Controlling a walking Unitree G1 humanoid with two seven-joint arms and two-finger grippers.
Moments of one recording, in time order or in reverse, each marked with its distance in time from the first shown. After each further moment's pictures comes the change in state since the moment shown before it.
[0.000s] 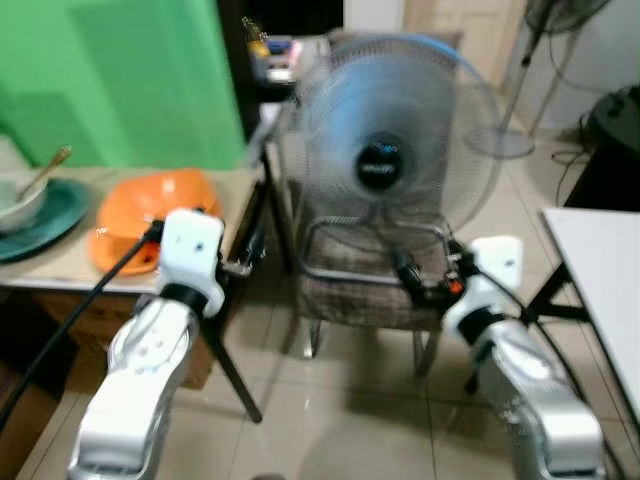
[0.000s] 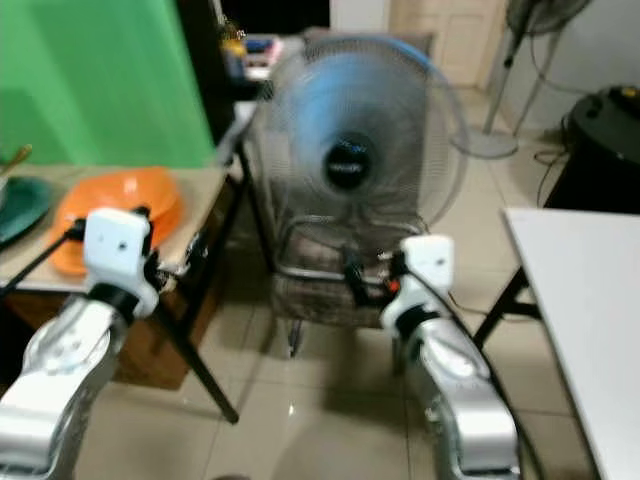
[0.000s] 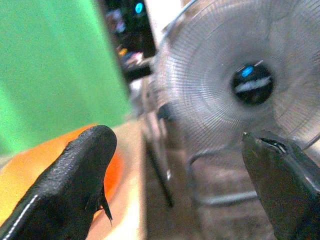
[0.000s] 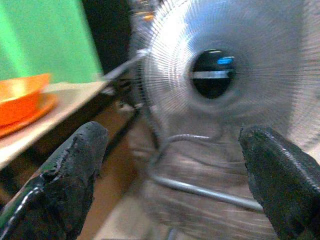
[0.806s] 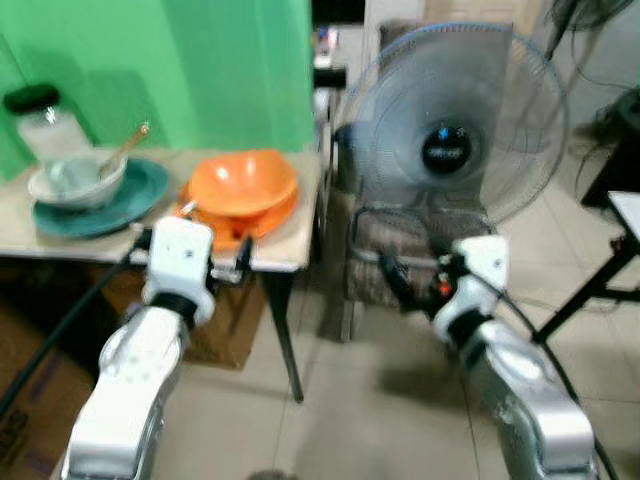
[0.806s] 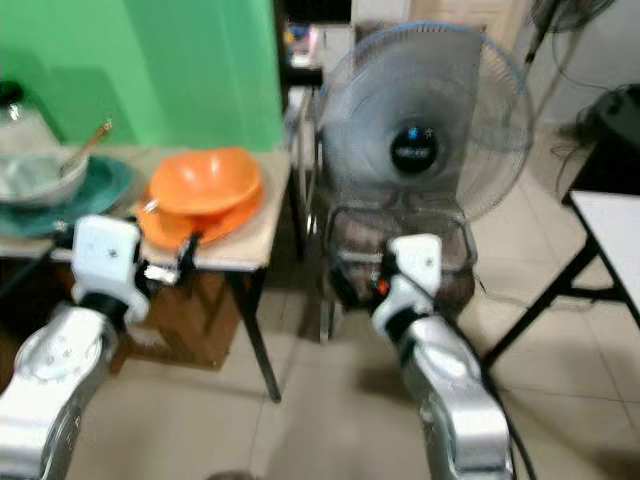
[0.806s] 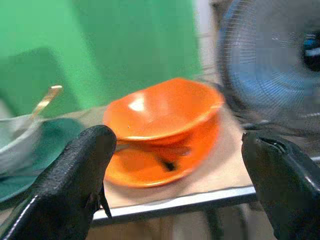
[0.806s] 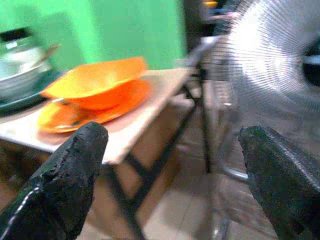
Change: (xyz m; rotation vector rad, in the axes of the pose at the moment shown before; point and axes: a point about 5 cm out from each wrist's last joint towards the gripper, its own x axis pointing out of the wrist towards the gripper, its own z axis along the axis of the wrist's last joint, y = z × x) left arm -0.002 0.007 -0.001 0.009 0.006 0.043; right arm 0.002 0.007 -0.003 0.014 0.006 0.078
